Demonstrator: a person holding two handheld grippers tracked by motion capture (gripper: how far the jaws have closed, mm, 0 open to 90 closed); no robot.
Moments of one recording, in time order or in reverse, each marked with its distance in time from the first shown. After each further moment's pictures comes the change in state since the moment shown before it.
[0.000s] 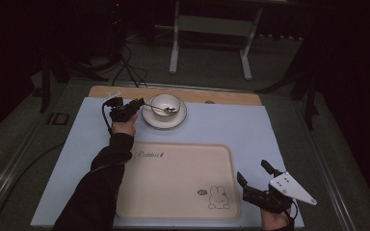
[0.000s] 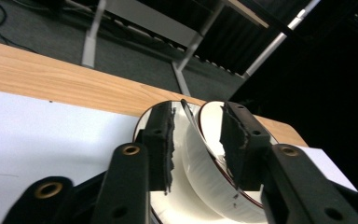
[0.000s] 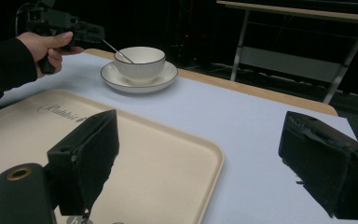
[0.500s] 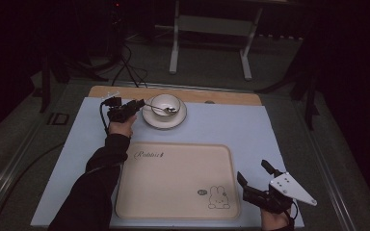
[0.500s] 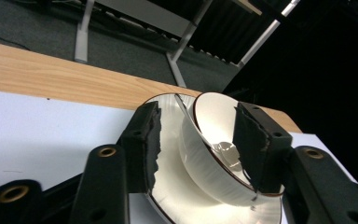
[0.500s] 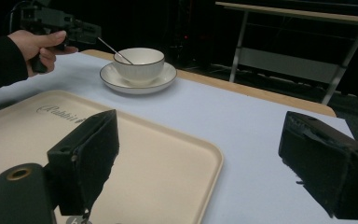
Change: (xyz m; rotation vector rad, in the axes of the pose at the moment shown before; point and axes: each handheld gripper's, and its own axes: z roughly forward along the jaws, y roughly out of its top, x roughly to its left) left arm 0.003 0.005 -0.006 0.047 -0.035 0.022; right arm 0.000 0.001 -0.001 -0.004 -0.005 -0.001
